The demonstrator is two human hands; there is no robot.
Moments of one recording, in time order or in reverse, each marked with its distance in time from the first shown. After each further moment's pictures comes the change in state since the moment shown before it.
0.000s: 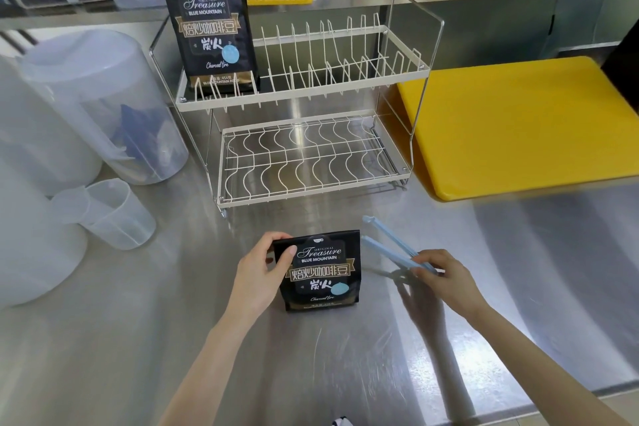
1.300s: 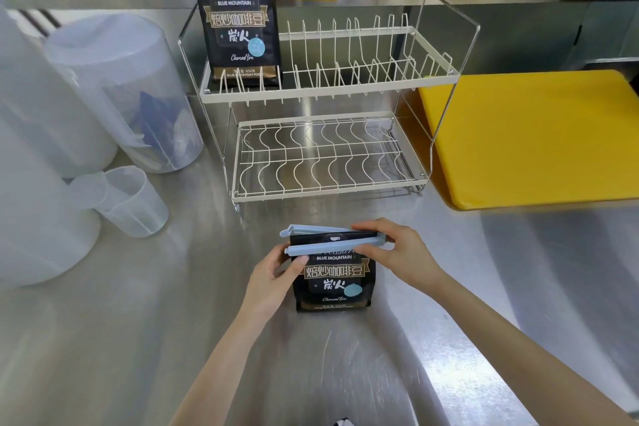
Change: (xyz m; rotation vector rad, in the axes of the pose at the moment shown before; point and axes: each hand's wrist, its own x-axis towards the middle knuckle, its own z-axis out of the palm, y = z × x) left_hand -0.001 -0.025 0.004 -0.292 -0.049 -0.159; right_hand 0.008 -0.105 0.044 0.021 -0.291 -0.295
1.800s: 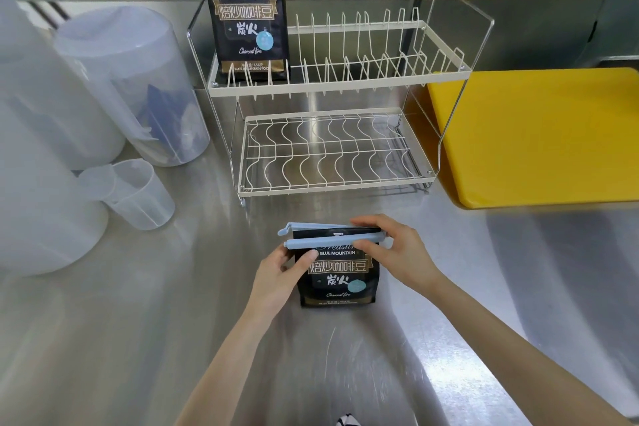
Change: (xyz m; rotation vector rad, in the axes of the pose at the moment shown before) left_hand -0.001 0.003 0.003 -0.067 0.022 -0.043; right_hand 0.001 -0.003 0.010 0.004 0.029 -0.054
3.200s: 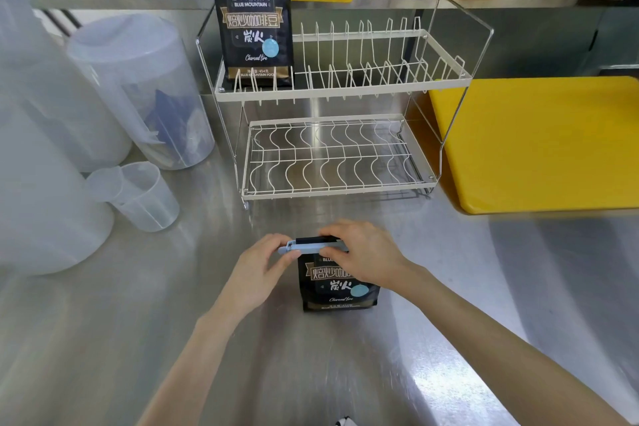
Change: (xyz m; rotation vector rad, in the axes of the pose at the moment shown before) left_hand 0.003 0.016 -0.036 0.580 -0.043 0.256; right_hand 0.015 -0.045 0.027 -0.634 -0.243 -0.136
